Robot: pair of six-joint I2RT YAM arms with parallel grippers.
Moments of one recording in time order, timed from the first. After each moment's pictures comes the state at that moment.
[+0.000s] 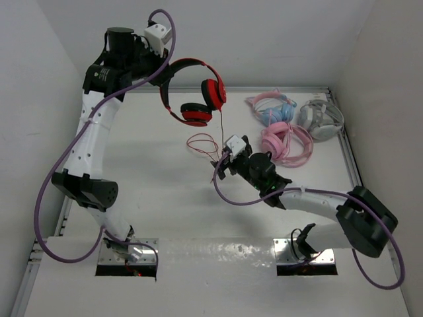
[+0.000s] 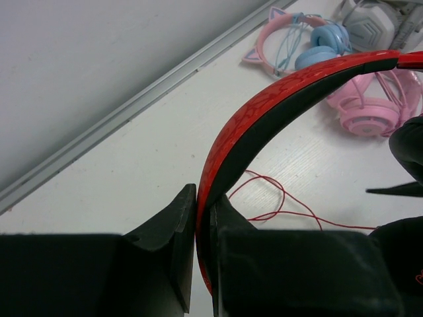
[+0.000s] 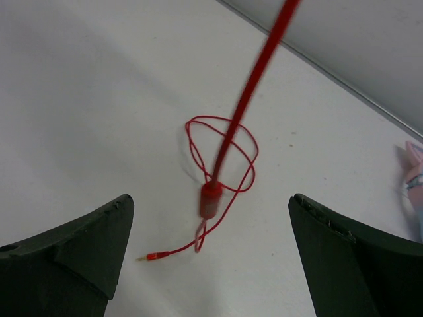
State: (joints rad) left arm -0.22 1.72 2.19 -0.90 0.39 0.21; right arm 0.80 1.30 0.51 0.64 0.09 -0.19
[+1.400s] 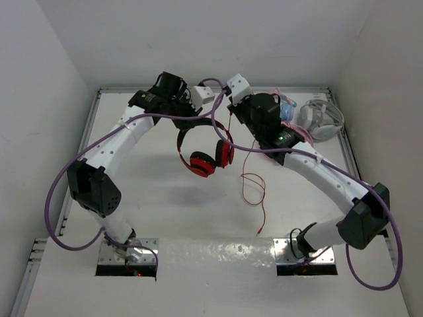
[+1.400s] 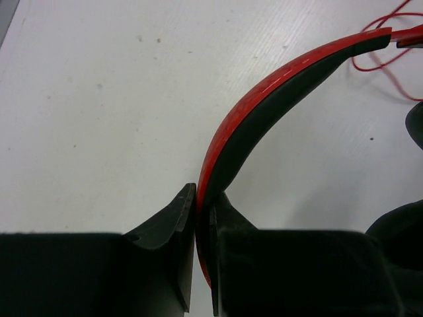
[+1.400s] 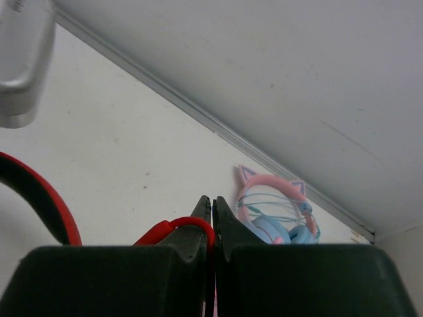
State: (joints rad) left arm -0.43 1.69 1.71 -0.88 0.32 0.50; right arm 0.65 1.40 1.23 0.03 0.31 -0.40
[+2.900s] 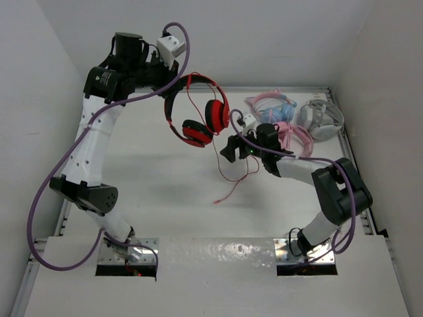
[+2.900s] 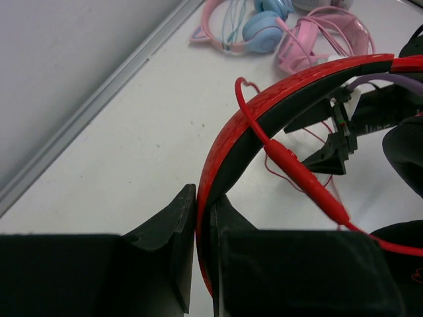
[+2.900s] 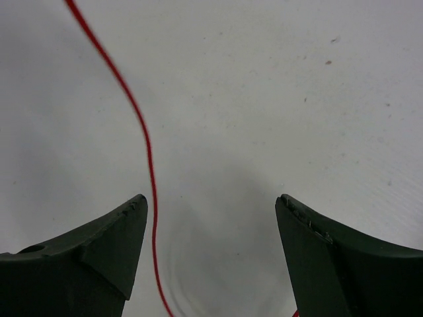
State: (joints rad) left arm -0.29 1.68 2.19 -1.05 0.48 0.32; right arm 0.43 1.60 0.75 0.43 -0.38 0.08
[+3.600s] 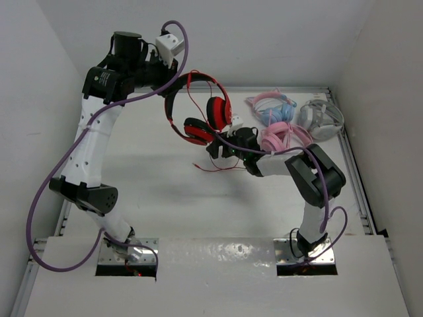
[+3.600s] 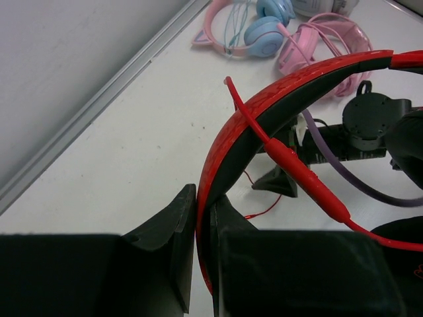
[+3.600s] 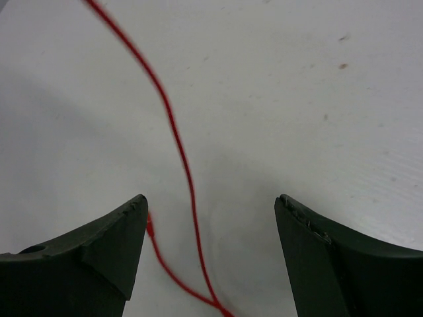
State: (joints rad) left arm -0.29 1.68 2.22 -1.05 0.46 0.29; right arm 0.57 1.85 0.82 0.65 -0.16 0.31
